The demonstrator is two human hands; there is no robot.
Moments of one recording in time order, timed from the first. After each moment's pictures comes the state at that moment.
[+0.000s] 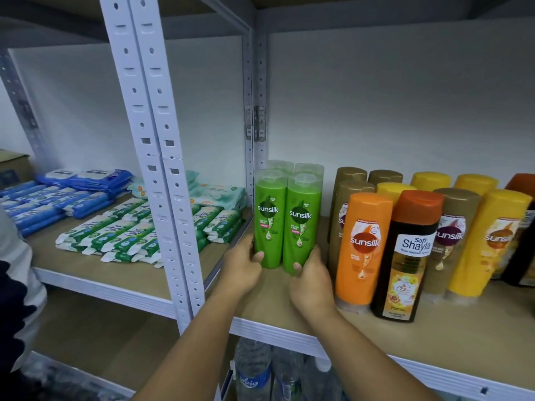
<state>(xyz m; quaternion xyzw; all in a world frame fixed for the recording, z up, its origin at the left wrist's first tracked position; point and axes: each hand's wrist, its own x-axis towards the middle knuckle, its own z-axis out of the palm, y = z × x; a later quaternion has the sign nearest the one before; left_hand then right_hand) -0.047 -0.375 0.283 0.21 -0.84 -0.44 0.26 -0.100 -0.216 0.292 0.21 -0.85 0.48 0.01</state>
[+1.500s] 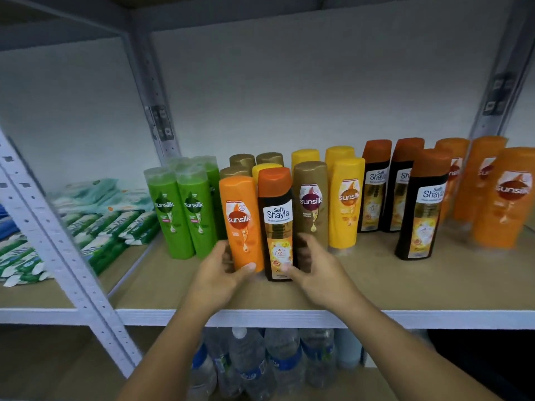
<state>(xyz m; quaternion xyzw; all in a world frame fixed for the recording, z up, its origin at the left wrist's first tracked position) -0.045 -0.194 0.315 0.16 -0.82 -0.52 0.19 -0.139 0.007 0.313 0.28 -0.82 0.49 -0.04</state>
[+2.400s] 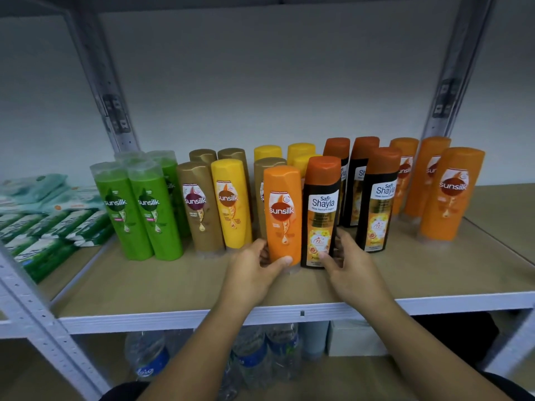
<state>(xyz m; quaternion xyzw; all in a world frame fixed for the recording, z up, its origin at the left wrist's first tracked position) -0.107 -0.091 0.304 0.09 -0.90 -0.37 0.22 -0.159 0.110 0.314 0.18 -0.86 0.46 0.07</state>
